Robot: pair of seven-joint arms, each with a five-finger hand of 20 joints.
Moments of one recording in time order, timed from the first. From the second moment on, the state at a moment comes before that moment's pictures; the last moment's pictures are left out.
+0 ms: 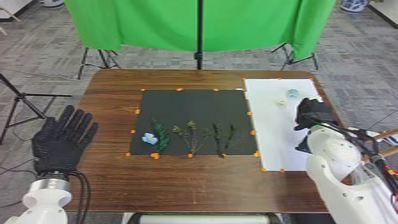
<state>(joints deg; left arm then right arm) 124.8 -67.3 -101.4 -121.4 8.1 10.4 12.9 -91.9 -59.0 80.8 -102.7 -143.7 -11.0 30.6</state>
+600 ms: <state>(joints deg) 125.8 -66.5 -100.0 -121.8 5.7 11.4 13.7 -70.2 -72.3 59.9 -90.4 -145.0 -2.8 8.2</state>
